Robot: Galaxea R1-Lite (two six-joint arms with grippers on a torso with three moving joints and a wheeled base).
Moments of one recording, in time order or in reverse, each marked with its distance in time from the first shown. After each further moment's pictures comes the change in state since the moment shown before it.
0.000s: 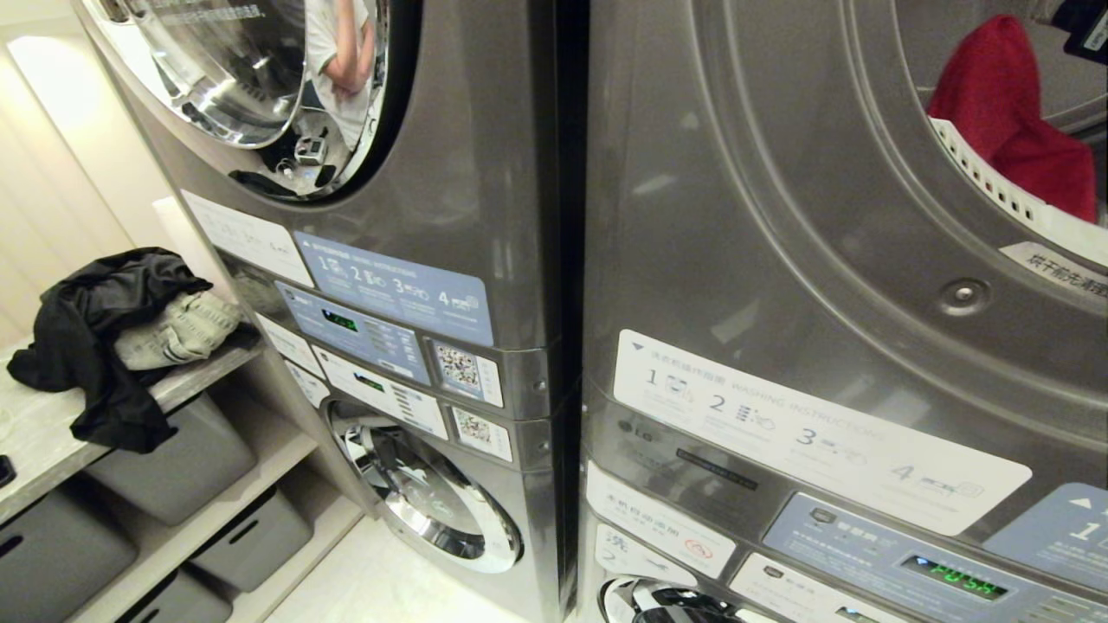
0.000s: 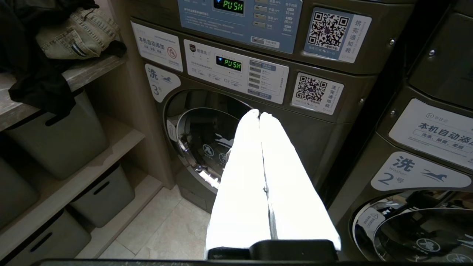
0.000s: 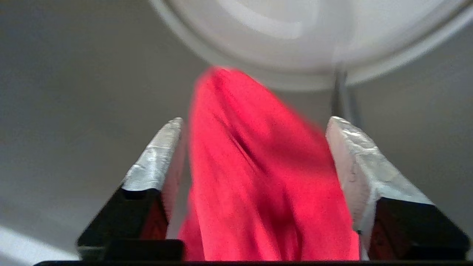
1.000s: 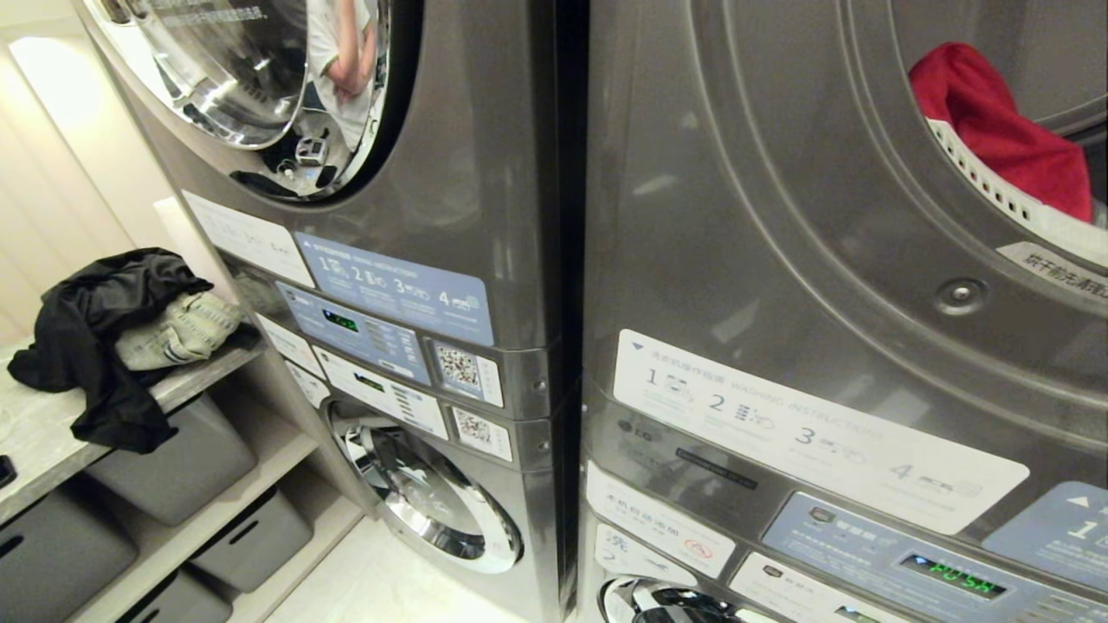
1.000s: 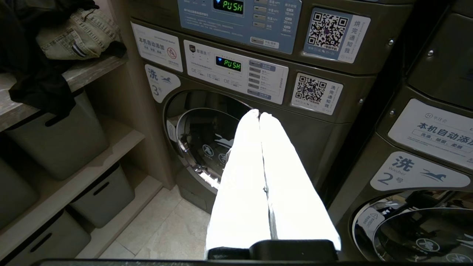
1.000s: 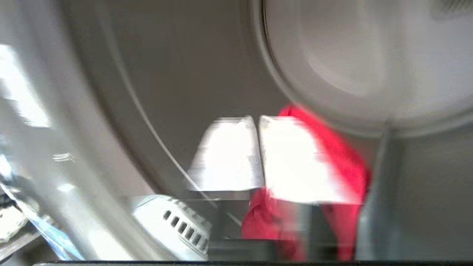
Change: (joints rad) left arm 0.000 0.000 0.000 0.000 0.000 0.000; right arm 0.190 -0.517 0.293 -0.013 0.161 -0.098
